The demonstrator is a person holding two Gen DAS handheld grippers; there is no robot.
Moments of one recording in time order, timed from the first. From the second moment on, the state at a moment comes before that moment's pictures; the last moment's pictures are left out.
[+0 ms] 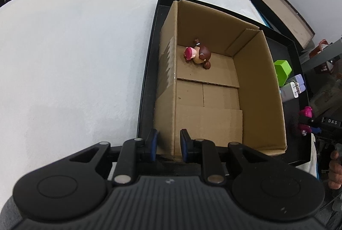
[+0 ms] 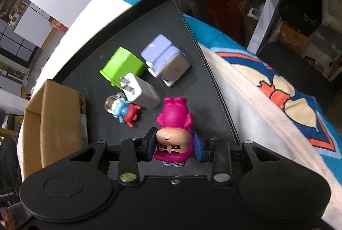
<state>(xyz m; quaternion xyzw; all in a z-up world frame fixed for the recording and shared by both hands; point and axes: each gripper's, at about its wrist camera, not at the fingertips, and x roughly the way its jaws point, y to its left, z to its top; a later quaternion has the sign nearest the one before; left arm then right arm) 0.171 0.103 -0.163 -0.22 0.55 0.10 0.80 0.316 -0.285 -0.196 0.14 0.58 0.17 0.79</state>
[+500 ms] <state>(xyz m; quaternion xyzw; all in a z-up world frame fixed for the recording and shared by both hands) 0.157 0.115 -0.169 -0.26 0.53 0.05 0.81 0.300 -0.257 -0.143 0.10 0.55 0.18 0.81</state>
